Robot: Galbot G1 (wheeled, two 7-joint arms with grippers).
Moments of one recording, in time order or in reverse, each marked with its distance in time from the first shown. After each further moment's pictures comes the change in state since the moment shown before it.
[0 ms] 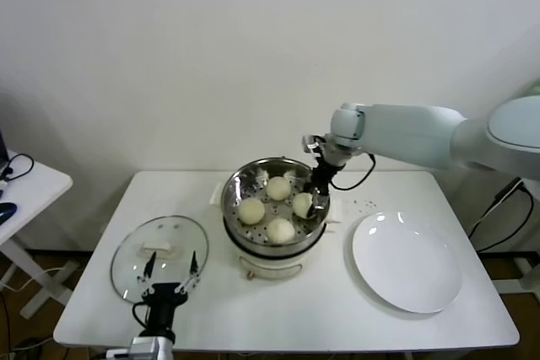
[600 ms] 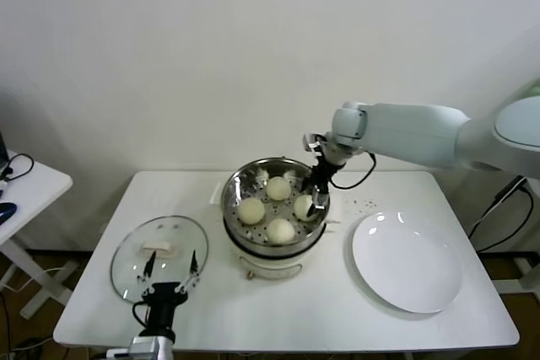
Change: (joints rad) left arm -0.004 0.002 0.003 0.002 0.001 -0.002 -0.002; right arm 0.014 -0.015 0.018 0.015 0.006 0.003 0.014
